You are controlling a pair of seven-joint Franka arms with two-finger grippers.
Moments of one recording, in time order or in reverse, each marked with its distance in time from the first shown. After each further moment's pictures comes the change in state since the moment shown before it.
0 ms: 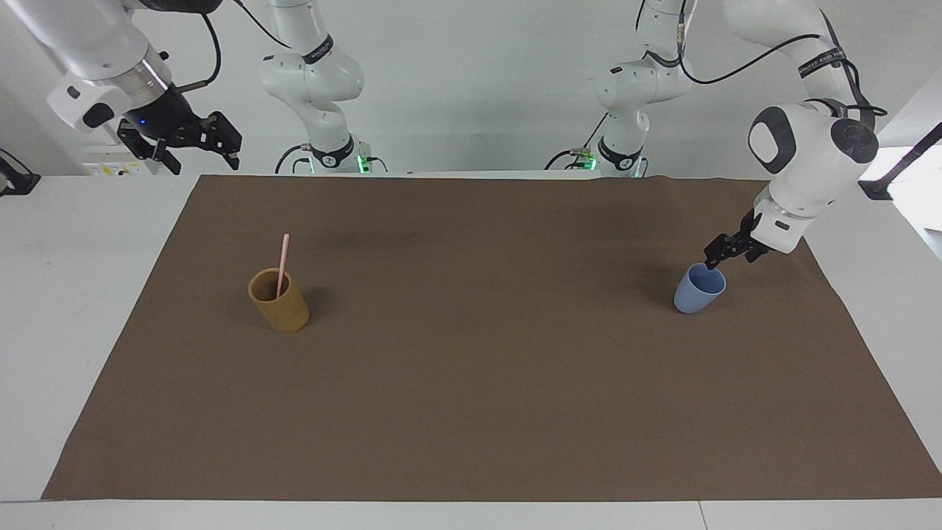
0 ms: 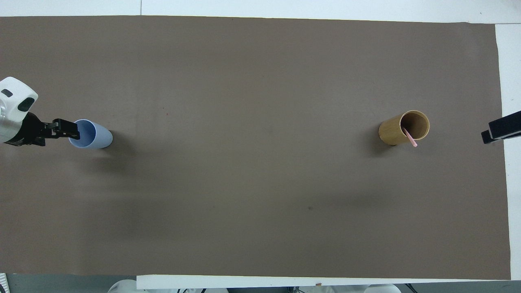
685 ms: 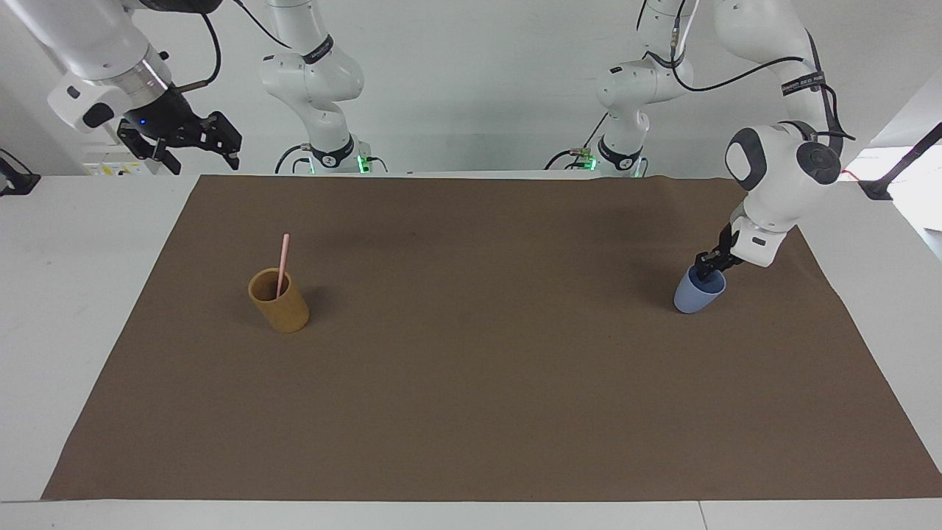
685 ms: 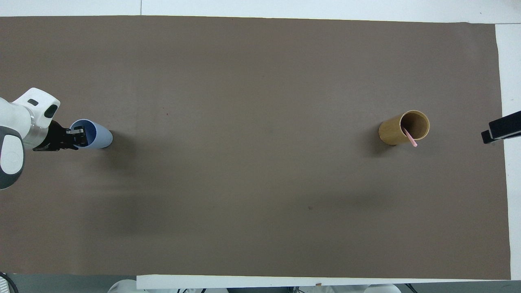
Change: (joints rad) left arm -0.025 0.023 -0.008 -0.069 0.000 0.095 -0.120; right arm 0.000 0.000 0.000 0.000 0.000 0.000 0.000
